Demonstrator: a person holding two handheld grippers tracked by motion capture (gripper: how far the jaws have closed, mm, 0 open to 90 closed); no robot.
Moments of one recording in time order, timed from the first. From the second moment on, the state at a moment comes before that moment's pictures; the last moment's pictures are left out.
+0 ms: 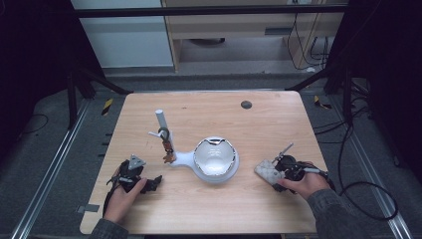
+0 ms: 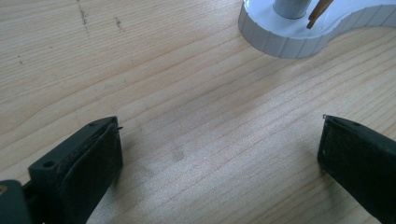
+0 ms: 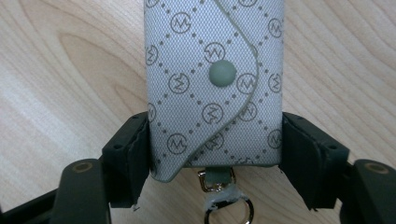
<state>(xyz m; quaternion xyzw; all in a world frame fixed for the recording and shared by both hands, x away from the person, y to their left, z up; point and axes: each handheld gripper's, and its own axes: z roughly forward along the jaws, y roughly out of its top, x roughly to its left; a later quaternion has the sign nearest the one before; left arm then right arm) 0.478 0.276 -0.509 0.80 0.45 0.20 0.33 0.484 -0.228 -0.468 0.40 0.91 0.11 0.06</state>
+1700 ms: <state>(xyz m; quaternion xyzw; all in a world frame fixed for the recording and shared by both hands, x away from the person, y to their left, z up) 0.477 0.276 -0.509 0.80 0.45 0.20 0.33 0.470 -0.163 -0.347 0.24 0.95 0.14 0.14</state>
